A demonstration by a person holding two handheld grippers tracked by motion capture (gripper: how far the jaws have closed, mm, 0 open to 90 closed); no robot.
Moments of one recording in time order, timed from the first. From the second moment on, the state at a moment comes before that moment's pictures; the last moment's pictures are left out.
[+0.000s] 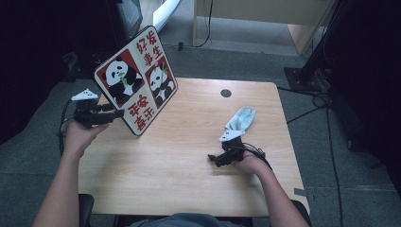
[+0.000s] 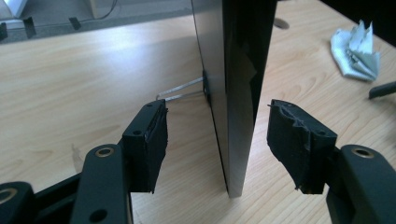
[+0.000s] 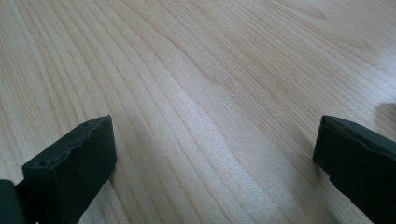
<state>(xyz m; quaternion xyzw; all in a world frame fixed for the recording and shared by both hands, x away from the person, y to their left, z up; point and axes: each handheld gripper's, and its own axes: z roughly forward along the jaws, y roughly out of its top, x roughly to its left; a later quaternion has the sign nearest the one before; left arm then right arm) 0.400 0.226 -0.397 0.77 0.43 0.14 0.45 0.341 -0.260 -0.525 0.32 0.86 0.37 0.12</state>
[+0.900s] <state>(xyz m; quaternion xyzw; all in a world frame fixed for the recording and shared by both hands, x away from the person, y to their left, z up) 0.458 0.223 -0.281 0.78 0.43 0.14 0.43 0.340 -0.259 -0.525 0.32 0.86 0.37 0.13</state>
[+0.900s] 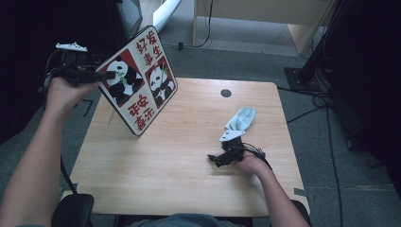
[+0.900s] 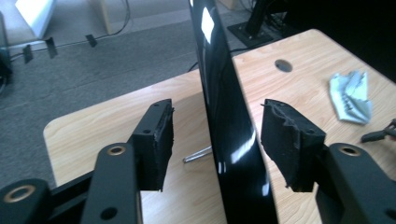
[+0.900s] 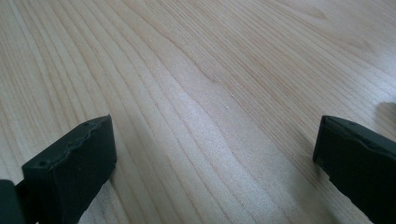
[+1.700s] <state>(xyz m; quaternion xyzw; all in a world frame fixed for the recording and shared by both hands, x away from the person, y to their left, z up) 0.513 0.201 -0.253 0.81 0.43 0.12 0.37 0.340 -0.259 -0.525 0.33 0.86 0.36 0.13</state>
